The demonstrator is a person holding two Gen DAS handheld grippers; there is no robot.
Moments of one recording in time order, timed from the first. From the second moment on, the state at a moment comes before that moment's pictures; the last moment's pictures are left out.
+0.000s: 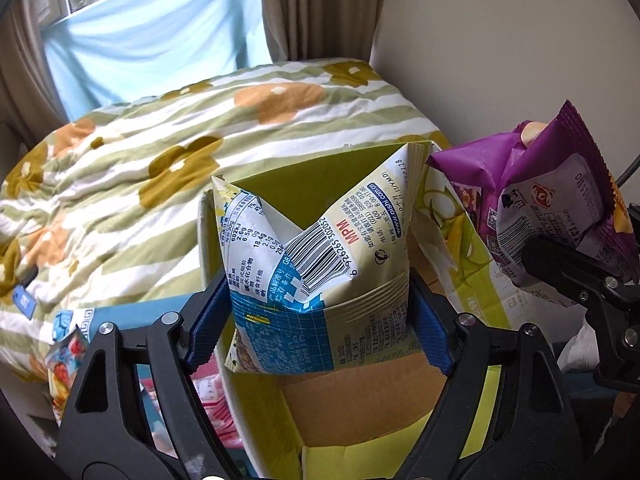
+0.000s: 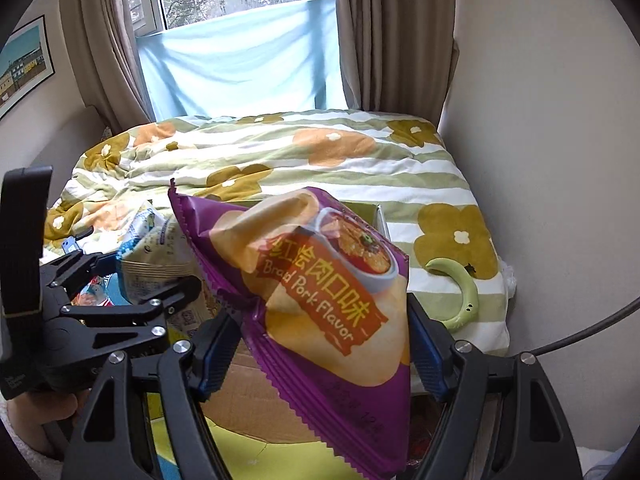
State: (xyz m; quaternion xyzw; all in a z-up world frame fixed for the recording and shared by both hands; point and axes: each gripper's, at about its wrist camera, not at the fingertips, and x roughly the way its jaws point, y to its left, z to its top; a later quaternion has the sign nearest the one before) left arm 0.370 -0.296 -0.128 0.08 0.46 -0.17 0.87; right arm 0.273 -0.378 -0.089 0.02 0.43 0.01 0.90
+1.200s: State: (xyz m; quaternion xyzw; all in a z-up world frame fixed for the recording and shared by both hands) left arm 0.337 -0.198 -0.136 0.04 0.49 -0.16 0.86; right arm 0.332 -0.370 -0.130 0.08 0.44 -0.04 0.90
